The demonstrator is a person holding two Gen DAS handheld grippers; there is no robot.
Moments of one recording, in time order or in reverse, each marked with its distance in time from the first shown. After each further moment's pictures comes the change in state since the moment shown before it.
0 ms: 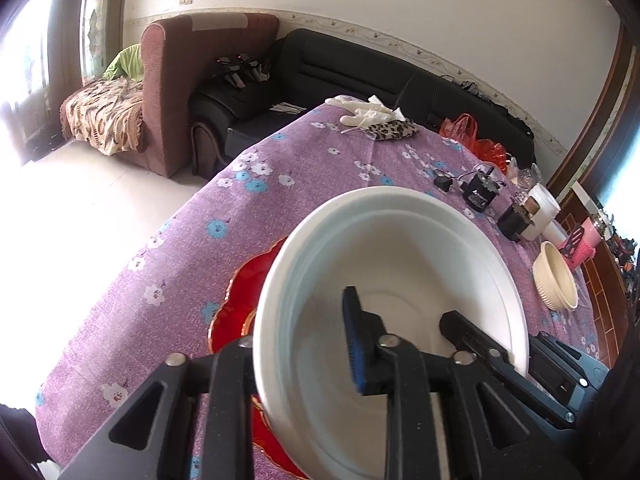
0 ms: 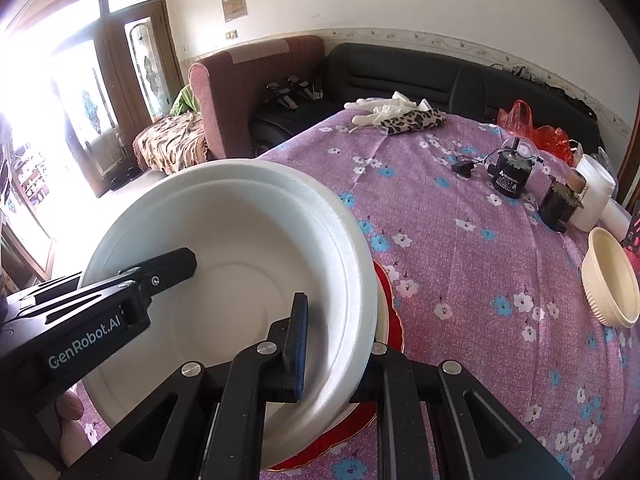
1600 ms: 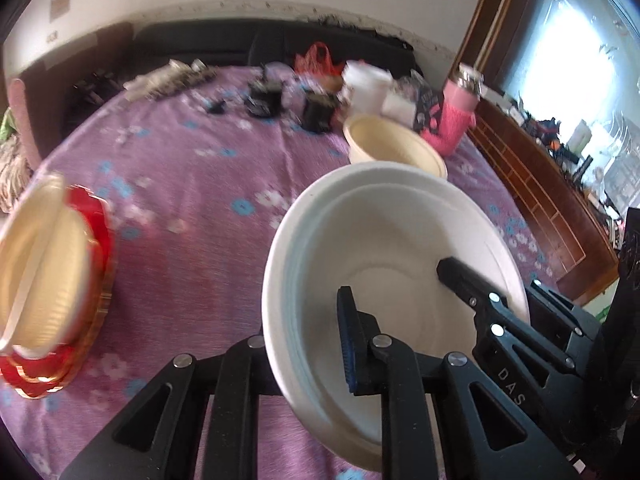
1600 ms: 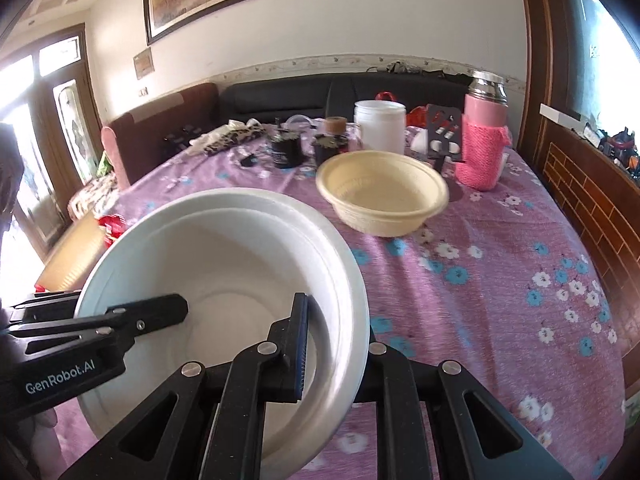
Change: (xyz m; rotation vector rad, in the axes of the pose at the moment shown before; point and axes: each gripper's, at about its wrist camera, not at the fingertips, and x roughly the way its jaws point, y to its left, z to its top) left arm 0.007 -0.240 -0.102 0.318 0.112 -0.241; right arm -0.123 -0.223 -0.124 0.203 -0.146 -0.209
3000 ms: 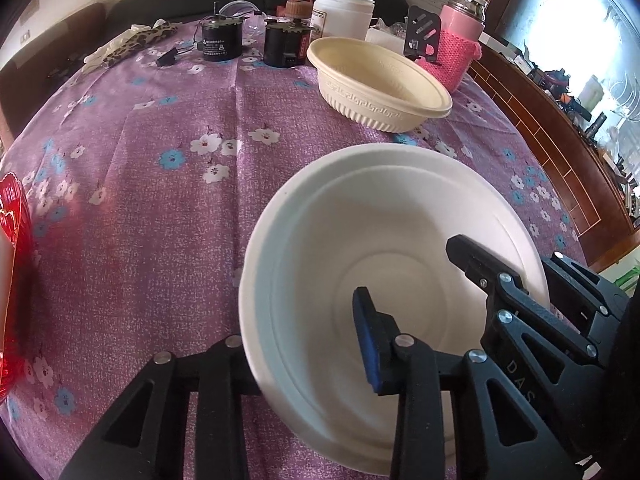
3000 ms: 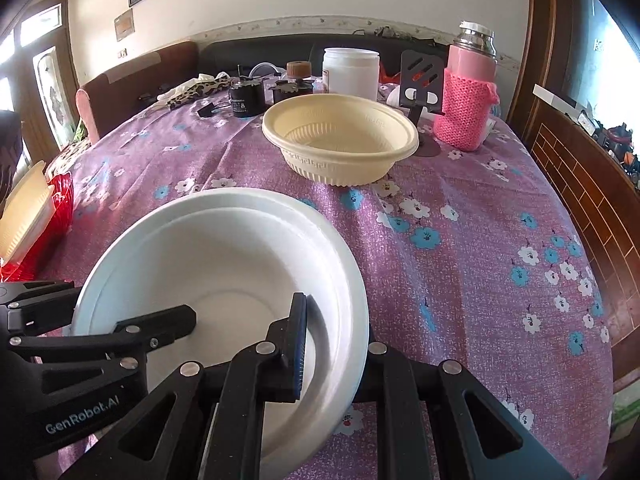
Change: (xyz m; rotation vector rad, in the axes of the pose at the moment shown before) left arm 0.086 -0.042 -0.010 0.056 0.191 0.008; right arm 0.043 -0.043 -0.016 -0.033 0.153 -0.091
